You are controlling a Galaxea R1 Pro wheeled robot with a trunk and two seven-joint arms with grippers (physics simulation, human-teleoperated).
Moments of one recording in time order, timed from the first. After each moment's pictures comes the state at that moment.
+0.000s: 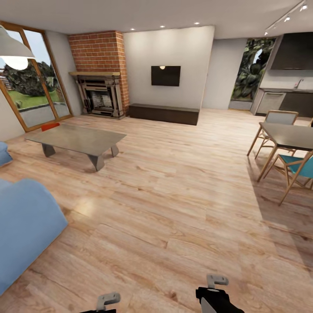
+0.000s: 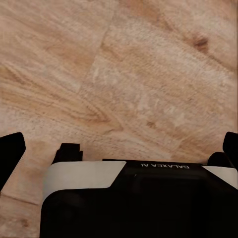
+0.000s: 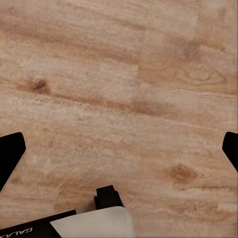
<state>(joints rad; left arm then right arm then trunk) -0.28 -0.05 0.03 -0.55 0.10 0.39 -0.01 -0.47 0.01 0.56 -0.38 -0.64 0.19 -0.49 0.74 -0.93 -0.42</state>
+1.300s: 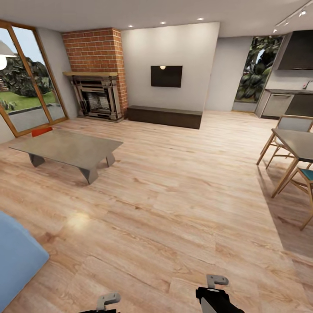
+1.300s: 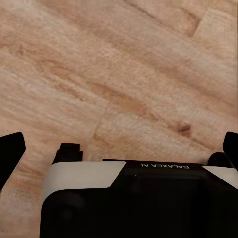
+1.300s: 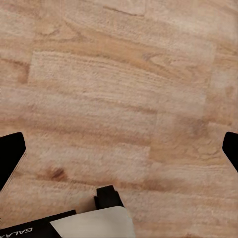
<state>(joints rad) -0.28 -0.05 0.03 -0.55 0.10 0.39 -0.01 -0.47 0.01 0.56 -0.38 -0.64 0.19 -0.49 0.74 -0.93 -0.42</state>
